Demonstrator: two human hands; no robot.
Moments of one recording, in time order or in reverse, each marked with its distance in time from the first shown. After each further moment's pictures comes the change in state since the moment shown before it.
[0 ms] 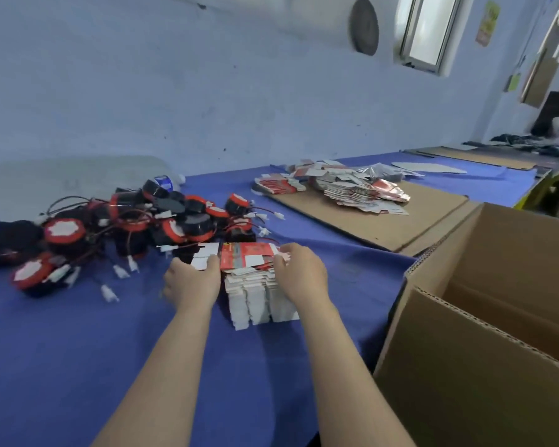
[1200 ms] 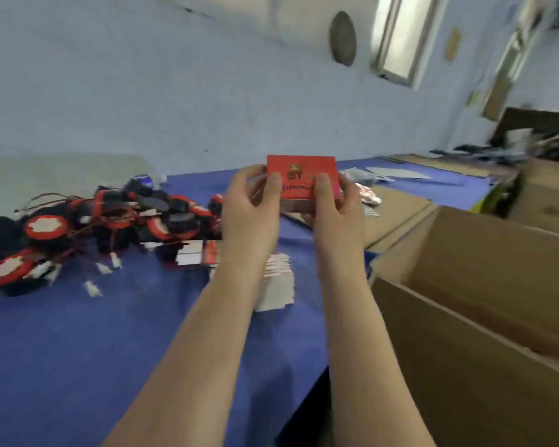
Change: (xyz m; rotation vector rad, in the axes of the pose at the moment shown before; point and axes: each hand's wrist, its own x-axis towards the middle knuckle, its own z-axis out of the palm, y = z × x) left_hand -0.123 0.111 -0.037 -0.788 -0.383 0.528; right_hand -0.058 -0.044 -0.095 0.943 0.452 -0.158
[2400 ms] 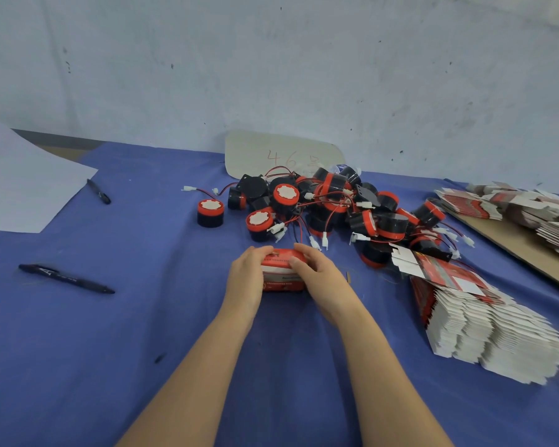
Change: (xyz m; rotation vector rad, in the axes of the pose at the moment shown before) left_hand -0.019 -0.064 -0.289 0.256 0.546 -0.369; right_hand -0.121 0.149 0.220 -0.201 -1.084 0.311
